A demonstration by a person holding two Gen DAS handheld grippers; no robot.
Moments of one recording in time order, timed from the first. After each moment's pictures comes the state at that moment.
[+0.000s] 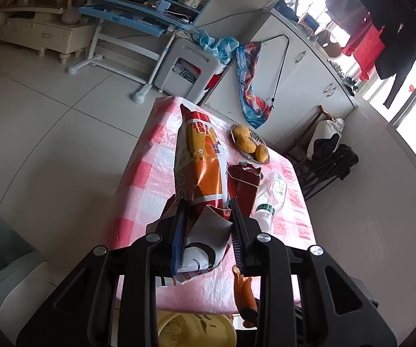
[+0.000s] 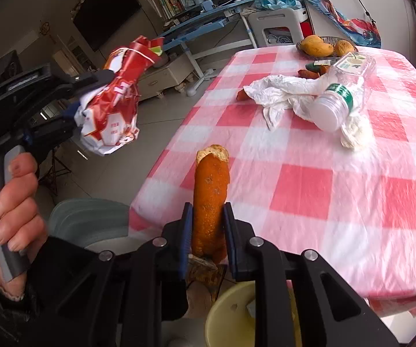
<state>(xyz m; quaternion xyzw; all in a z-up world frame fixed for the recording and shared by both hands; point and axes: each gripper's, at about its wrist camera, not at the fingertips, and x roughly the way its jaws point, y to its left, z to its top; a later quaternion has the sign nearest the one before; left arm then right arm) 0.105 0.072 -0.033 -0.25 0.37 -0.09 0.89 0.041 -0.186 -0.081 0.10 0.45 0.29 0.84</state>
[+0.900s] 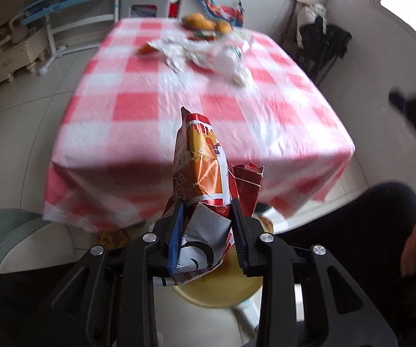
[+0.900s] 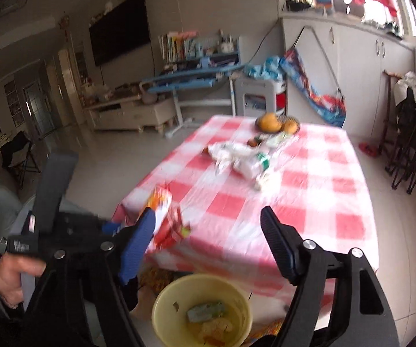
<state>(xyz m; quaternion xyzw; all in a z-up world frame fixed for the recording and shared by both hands) -0.009 -0.063 -0.113 -0.03 0.52 -0.15 0.84 -0.051 -0.266 -0.005 0.01 0.26 0.20 0.94</state>
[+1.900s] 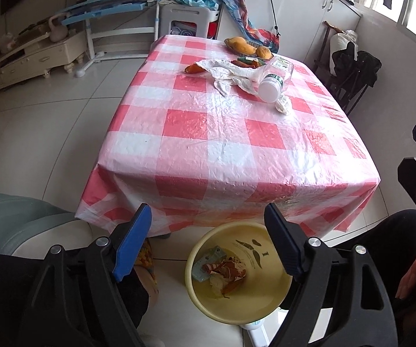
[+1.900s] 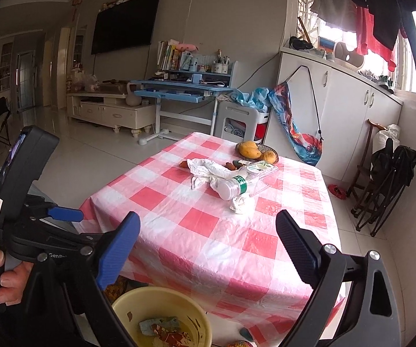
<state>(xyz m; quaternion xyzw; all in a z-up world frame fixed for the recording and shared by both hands) -0.003 -0.028 -0.095 -0.06 0.46 -0.05 0.88 -0.056 -0.227 -0.018 -0.10 0.23 0.16 0.96</state>
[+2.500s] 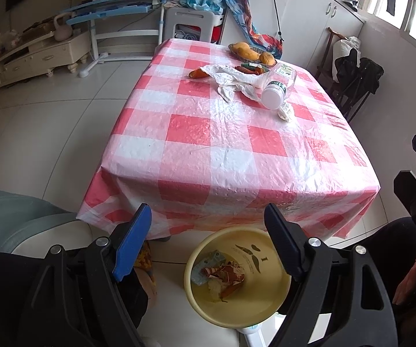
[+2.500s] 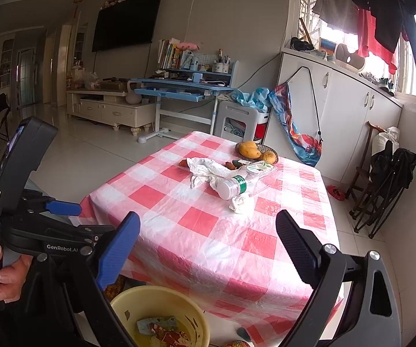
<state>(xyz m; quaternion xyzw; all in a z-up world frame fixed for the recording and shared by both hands) -0.002 -0.026 -0.092 -0.07 0.45 -0.04 0.89 -0.056 -0.226 -0.018 -0.10 0.23 0.16 0.95</state>
